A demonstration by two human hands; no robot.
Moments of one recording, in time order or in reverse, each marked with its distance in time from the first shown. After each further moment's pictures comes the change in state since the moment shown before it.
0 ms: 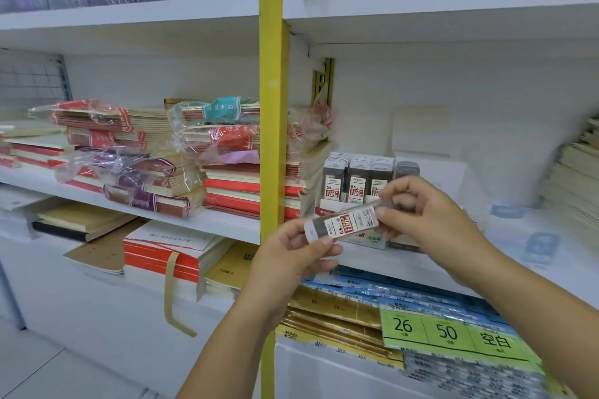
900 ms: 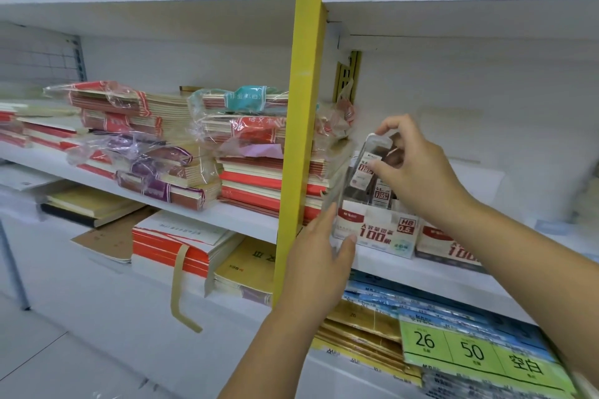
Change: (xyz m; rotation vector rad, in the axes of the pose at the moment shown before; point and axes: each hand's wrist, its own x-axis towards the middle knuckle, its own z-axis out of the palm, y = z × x) left_hand 0.029 -0.031 0.004 0.803 0.192 0.380; right_hand 0.079 -0.019 0.026 -0.552 0.158 -0.355
